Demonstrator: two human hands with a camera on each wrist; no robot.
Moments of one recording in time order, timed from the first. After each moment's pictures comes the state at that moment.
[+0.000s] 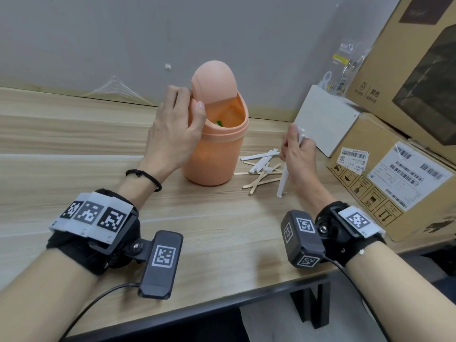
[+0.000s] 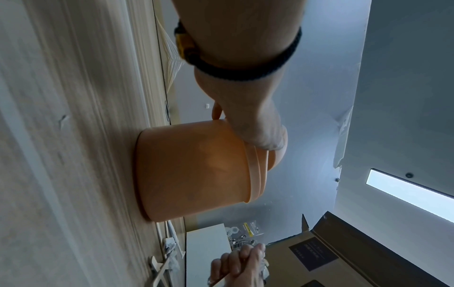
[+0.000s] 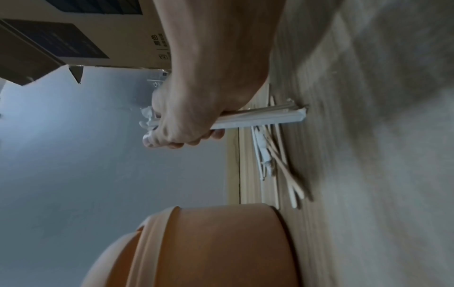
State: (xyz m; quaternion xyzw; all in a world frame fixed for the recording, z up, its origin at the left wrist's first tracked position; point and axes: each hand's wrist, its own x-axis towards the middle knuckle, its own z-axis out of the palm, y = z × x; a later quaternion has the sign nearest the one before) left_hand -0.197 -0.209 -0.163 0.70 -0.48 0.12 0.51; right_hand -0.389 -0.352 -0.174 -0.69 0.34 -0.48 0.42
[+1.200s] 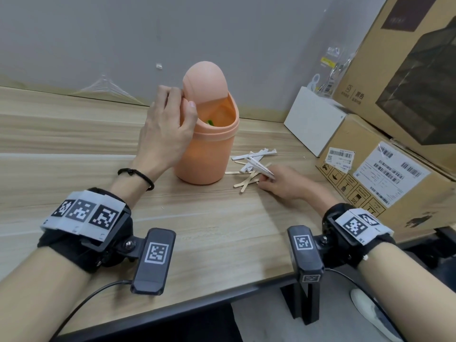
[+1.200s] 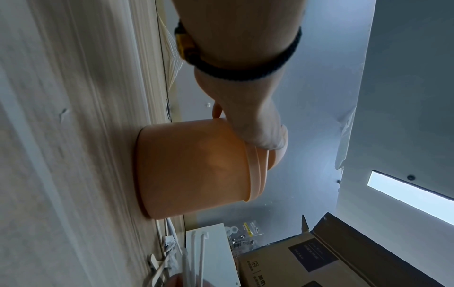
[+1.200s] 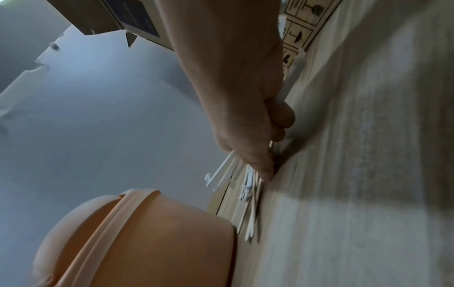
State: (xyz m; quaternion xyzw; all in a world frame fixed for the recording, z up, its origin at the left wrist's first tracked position) left_hand -0.197 -0.212 -0.165 0.70 -0.48 0.13 0.51; right_hand -0.423 -0.364 -0.187 -0.91 0.39 0.01 0.16
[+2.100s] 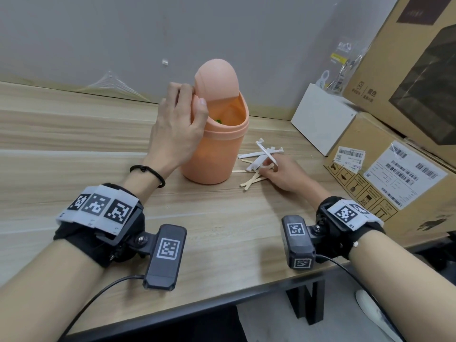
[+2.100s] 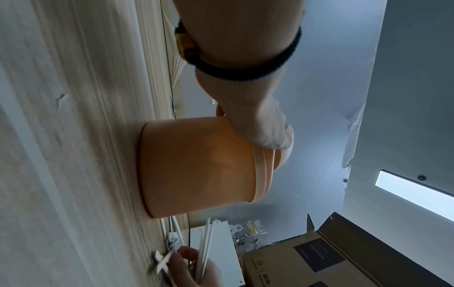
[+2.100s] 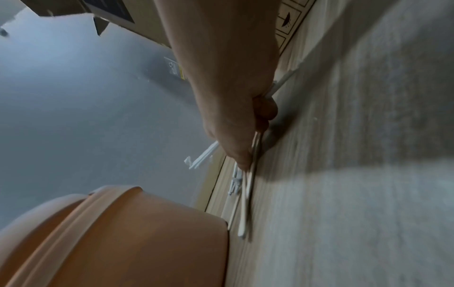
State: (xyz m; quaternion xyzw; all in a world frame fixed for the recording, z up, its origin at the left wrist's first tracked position) left_hand -0.200 -0.218 -0.167 0.70 -0.48 0.11 0.52; right_hand -0.400 -0.380 -0.200 -0.89 0.41 -0.11 0.15
